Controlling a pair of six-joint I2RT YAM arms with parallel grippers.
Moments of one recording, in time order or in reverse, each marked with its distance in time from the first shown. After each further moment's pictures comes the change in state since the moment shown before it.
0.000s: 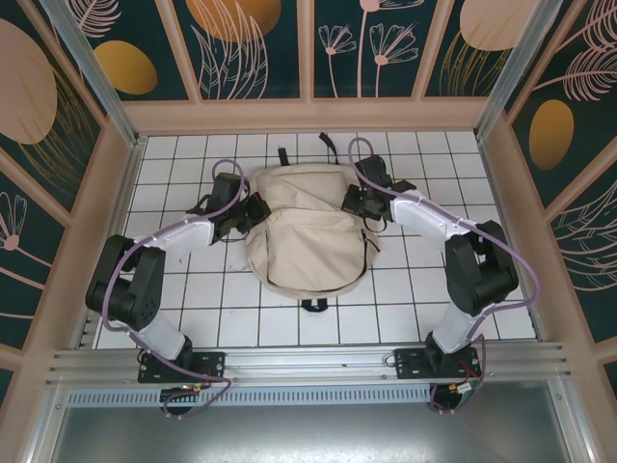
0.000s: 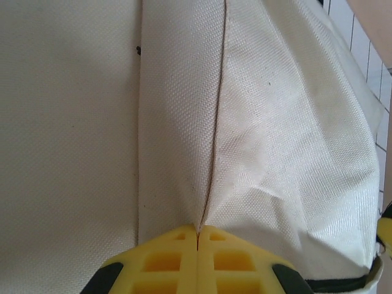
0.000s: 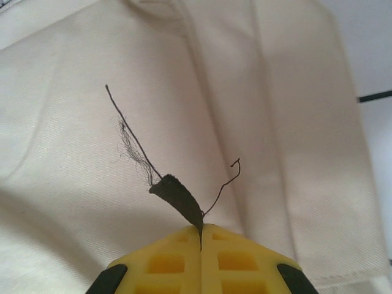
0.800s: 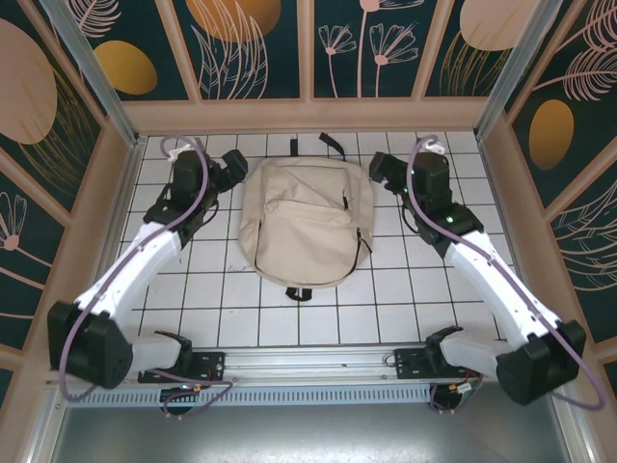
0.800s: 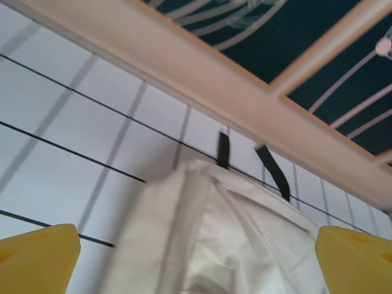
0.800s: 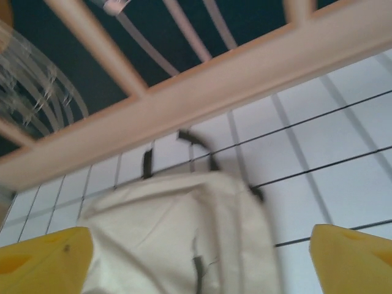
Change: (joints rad) left arm 0.025 -0.415 0.060 -0.154 -0.486 0.154; right arm -0.056 -0.596 -0.170 0.132 0.320 -0.135
